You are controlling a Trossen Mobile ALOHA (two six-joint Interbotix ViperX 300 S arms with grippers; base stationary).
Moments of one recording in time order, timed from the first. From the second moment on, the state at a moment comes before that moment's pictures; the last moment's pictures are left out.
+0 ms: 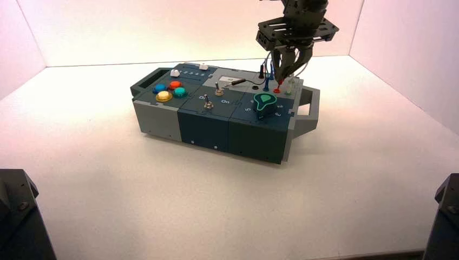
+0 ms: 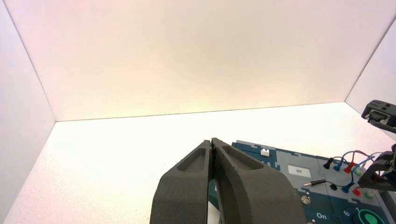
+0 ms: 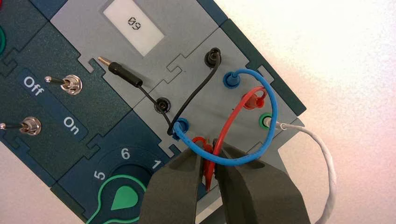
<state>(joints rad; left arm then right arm) -0.08 -1.35 1.21 -0.12 0.39 0.05 0.50 0.09 0.60 -0.01 0.58 0.03</state>
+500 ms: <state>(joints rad) -0.07 -1.35 1.21 -0.12 0.39 0.05 0.50 0.09 0.60 -0.01 0.58 0.03</state>
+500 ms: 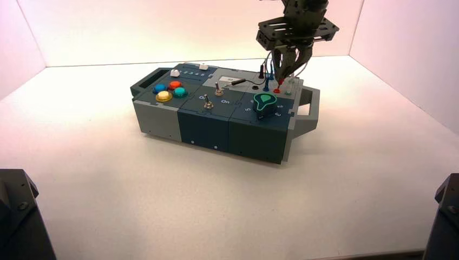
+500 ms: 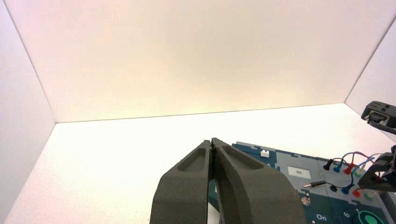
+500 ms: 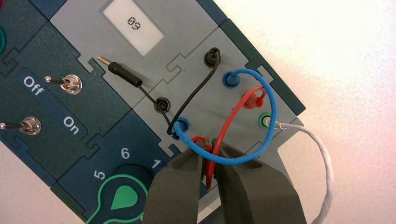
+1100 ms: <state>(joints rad) -0.07 -1.35 1.21 -0.12 0.39 0.05 0.50 0.09 0.58 -0.01 0.61 0.03</state>
